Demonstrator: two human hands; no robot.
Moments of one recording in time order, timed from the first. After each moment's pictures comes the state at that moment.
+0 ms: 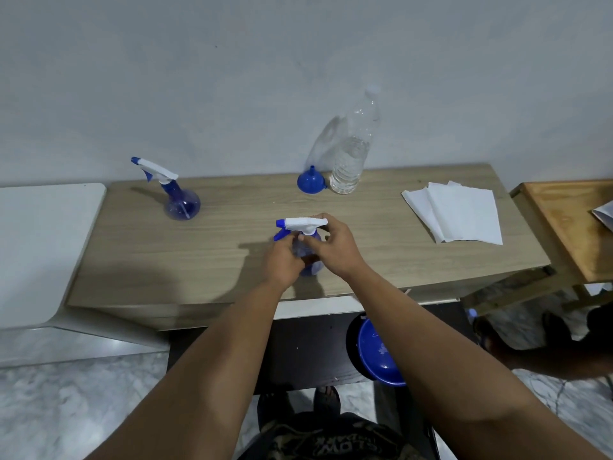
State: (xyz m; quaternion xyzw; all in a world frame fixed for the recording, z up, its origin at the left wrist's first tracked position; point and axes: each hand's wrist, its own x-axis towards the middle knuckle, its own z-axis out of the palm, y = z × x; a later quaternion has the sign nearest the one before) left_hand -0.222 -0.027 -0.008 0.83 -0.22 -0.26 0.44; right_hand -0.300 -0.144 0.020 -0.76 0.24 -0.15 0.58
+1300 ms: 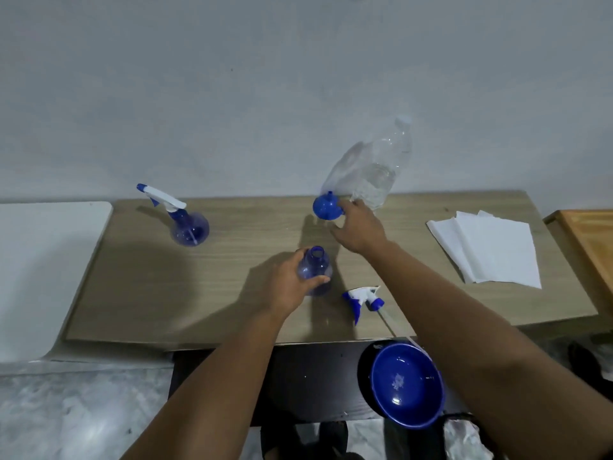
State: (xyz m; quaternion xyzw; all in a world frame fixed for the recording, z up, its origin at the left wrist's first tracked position) left_hand -0.170 -0.041 -0.022 0.82 -0.22 -0.25 0.46; right_hand -0.188 -0.245 0.020 -0.92 0.29 0.01 0.26
